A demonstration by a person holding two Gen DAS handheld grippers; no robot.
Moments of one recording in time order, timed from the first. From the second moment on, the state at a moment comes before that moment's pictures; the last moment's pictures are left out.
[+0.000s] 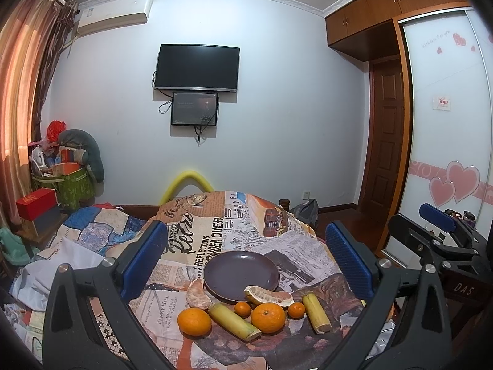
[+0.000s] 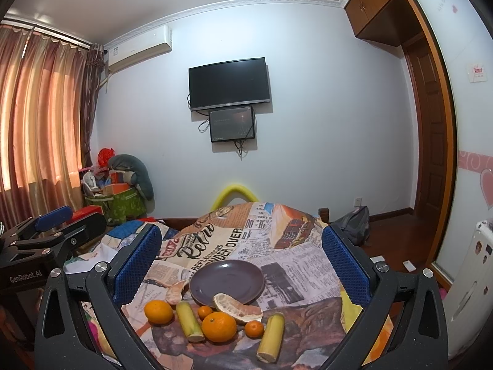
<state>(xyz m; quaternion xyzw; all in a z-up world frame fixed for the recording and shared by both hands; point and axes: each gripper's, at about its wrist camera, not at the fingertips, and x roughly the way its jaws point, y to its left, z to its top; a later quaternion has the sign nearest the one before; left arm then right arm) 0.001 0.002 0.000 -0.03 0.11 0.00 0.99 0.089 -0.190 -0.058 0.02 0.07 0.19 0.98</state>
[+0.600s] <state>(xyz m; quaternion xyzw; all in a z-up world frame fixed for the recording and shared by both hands) 0.000 -0.001 -0.002 -0.02 0.11 0.00 0.99 0.090 -0.189 -0.059 0.02 0.07 0.19 0.98</state>
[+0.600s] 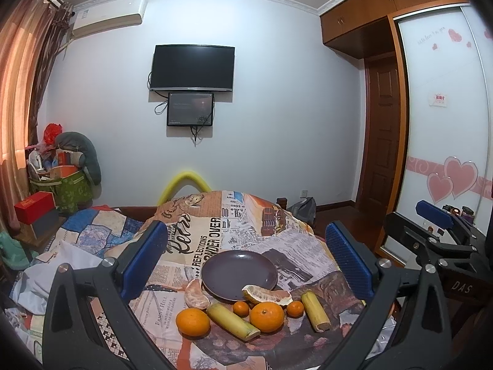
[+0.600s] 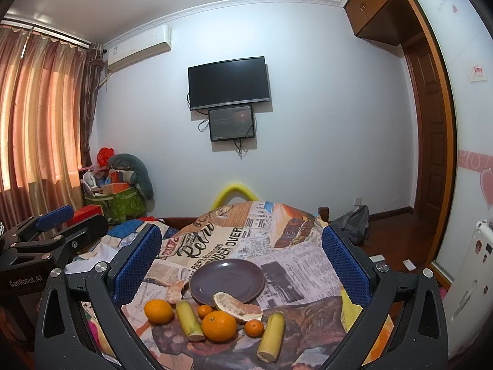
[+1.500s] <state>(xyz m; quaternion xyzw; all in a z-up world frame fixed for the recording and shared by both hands) 0.006 0.001 -0.009 -0.02 0.11 0.00 0.99 0.097 -0.188 -0.067 0.02 0.08 0.19 0.98</state>
